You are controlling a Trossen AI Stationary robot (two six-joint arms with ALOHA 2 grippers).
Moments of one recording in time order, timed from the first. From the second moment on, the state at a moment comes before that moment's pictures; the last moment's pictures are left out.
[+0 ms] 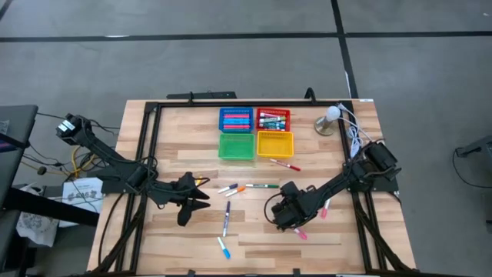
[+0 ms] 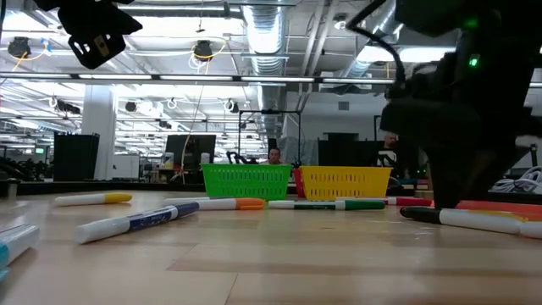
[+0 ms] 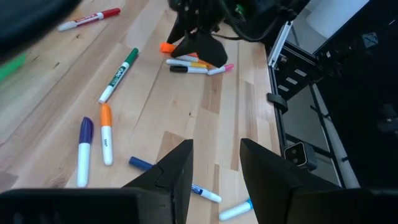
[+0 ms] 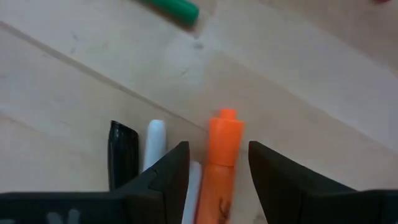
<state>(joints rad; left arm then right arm) -0.62 1.05 0.60 -0.07 -0.41 -0.69 0.51 1.89 1.13 -0.88 0.30 1.53</state>
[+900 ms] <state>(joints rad) -0.62 1.05 0.60 -0.07 -0.42 -0.68 0.49 1.89 1.12 -0.90 0.29 1.54</state>
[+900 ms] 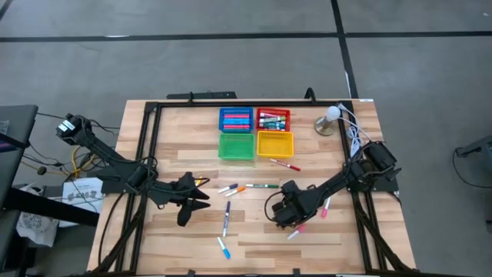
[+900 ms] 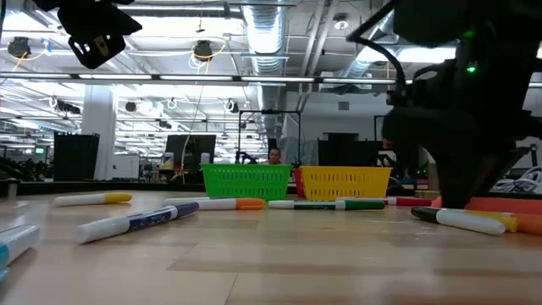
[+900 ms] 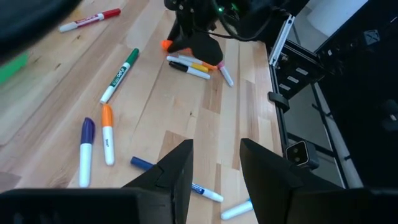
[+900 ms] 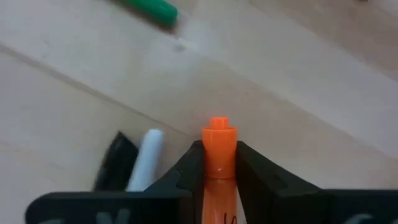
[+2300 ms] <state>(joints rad) -0.53 0.92 0.60 -0.07 -0.41 -0.45 0.17 1.88 1.73 -0.75 0.64 0.64</state>
